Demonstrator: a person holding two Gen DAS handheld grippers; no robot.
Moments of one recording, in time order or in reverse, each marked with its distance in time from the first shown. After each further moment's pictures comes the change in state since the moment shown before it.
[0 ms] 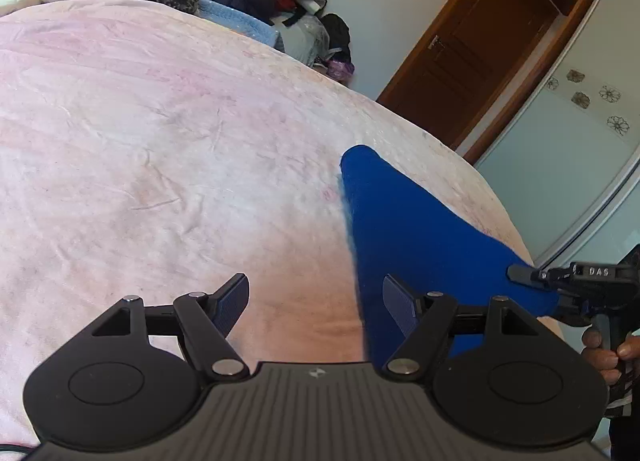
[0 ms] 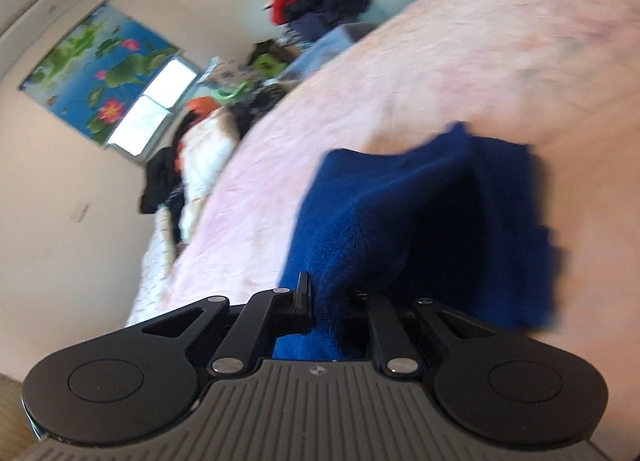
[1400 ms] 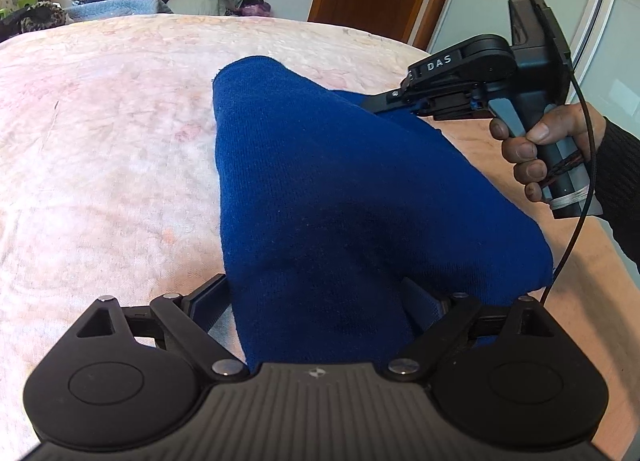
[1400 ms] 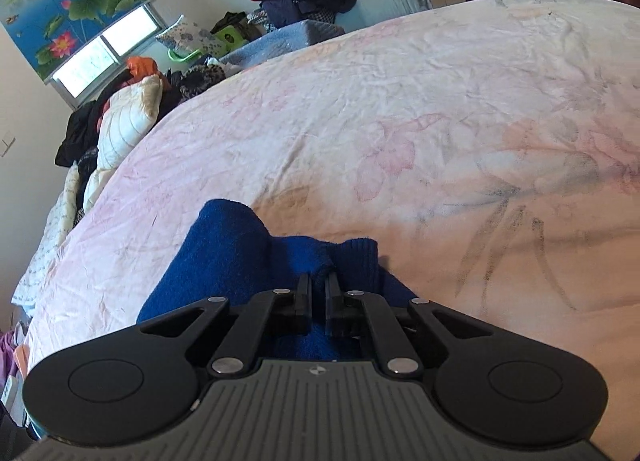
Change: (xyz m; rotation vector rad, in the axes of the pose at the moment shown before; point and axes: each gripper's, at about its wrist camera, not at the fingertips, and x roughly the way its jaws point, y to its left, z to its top) left arm 0.105 -0.098 -0.038 0.367 0.180 -0.008; right arm 0.104 -0.023 0.102 -0.266 0.026 -0.187
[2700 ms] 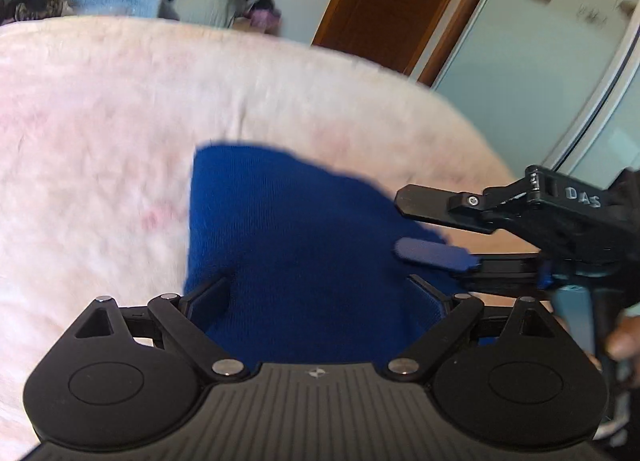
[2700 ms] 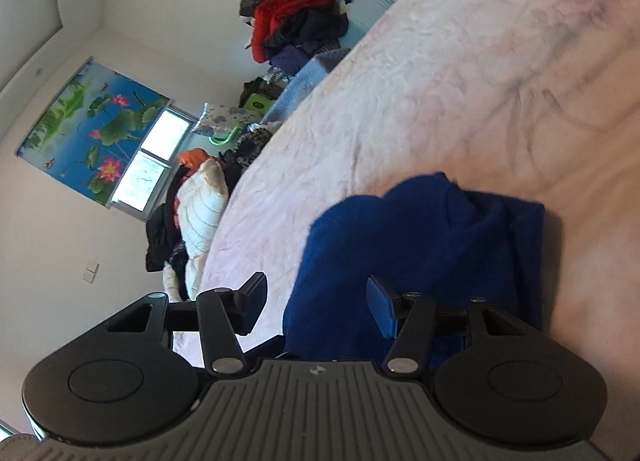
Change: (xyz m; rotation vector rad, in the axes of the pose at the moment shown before) left arm 0.045 0.008 0.076 -0.085 -0.033 -0.032; right arm -0.018 -0.010 -0.055 0.403 -0.096 0.223
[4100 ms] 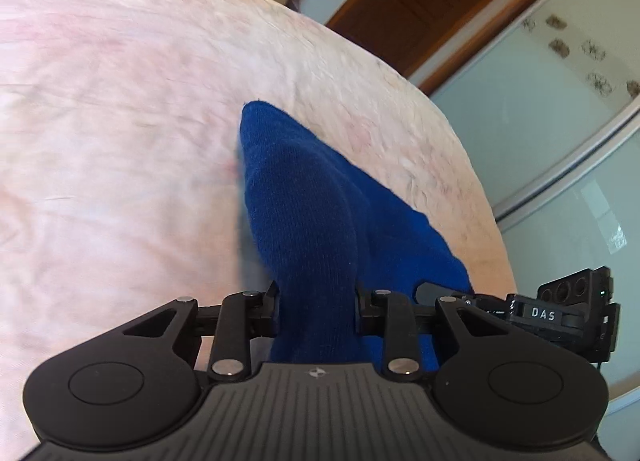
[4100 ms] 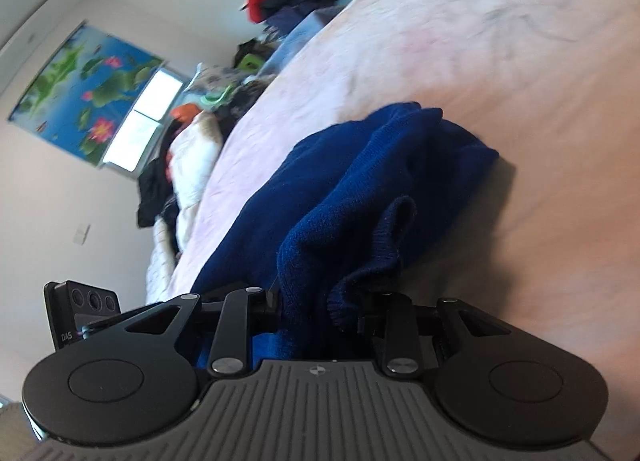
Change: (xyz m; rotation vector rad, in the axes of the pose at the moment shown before) left arm -0.089 0.085 -0.005 -0.274 0.090 -0.148; right arm -0.008 0.030 -0.057 -0.062 0.152 0.067
